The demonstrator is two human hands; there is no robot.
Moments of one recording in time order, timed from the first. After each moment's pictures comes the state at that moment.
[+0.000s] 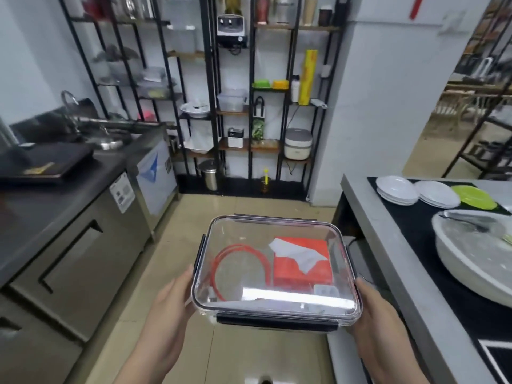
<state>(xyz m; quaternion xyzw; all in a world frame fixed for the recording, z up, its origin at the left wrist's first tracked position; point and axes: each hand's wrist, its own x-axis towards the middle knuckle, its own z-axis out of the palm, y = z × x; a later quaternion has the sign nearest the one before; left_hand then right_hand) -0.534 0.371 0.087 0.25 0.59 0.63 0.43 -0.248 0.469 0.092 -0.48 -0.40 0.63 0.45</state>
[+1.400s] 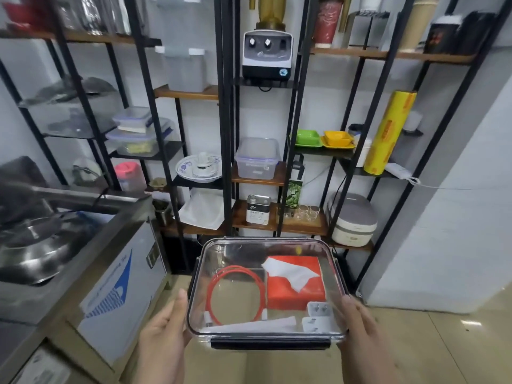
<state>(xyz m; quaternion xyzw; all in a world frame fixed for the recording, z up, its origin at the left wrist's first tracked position) -0.986 1.079 0.092 0.11 0.63 0.70 0.32 -0.740 1.179 0.103 -0.54 -0.48 0.49 0.49</state>
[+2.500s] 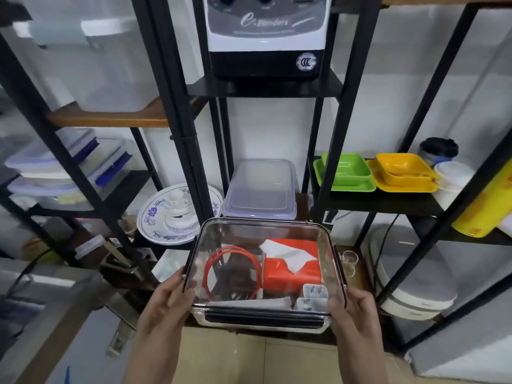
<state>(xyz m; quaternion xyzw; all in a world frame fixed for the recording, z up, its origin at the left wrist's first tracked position) -1.189 1.537 0.065 0.23 0.51 0.76 0.34 -0.932 1.647 0.059 -0.42 -0.43 0.61 0.52</state>
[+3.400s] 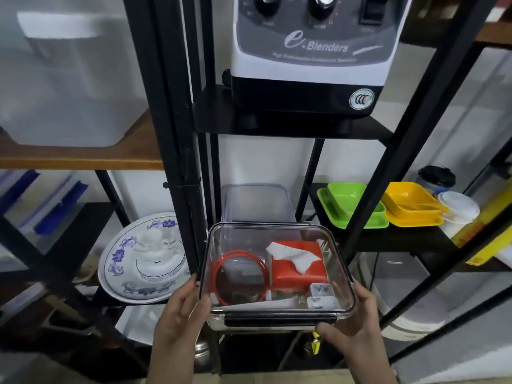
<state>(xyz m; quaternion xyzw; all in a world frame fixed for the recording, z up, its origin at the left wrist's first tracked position) -1.281 1.656 0.064 0.32 0.50 0.70 0.41 -1.016 1.739 0.068 -0.41 -0.49 0.56 0.52</state>
